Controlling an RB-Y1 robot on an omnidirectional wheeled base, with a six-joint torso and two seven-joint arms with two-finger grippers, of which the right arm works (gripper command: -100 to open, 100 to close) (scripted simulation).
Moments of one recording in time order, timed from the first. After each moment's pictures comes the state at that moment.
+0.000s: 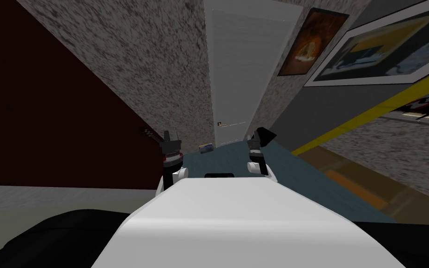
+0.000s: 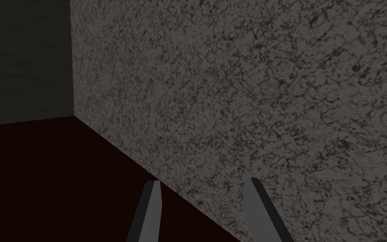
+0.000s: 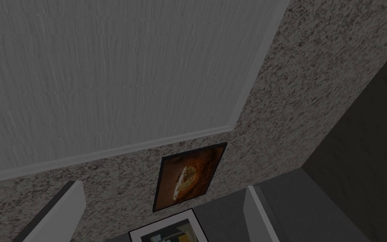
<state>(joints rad) 0.29 -0.09 -0.05 -1.76 -0.07 -0.56 -0.06</state>
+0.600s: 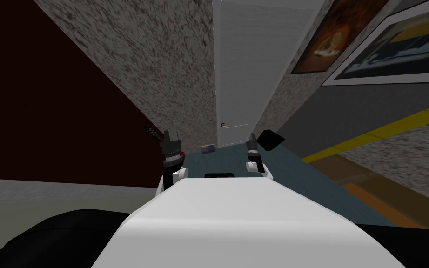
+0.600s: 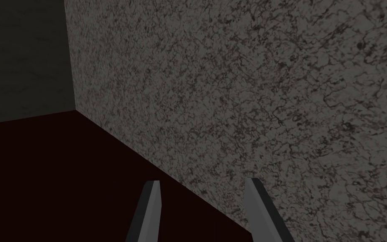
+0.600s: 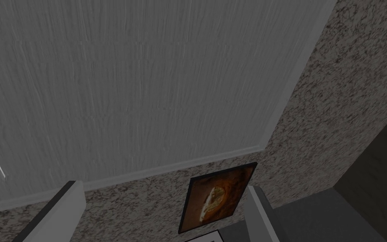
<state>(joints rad) 0.21 -0.11 -0.06 -1.59 -0.08 -0.60 -0.06</state>
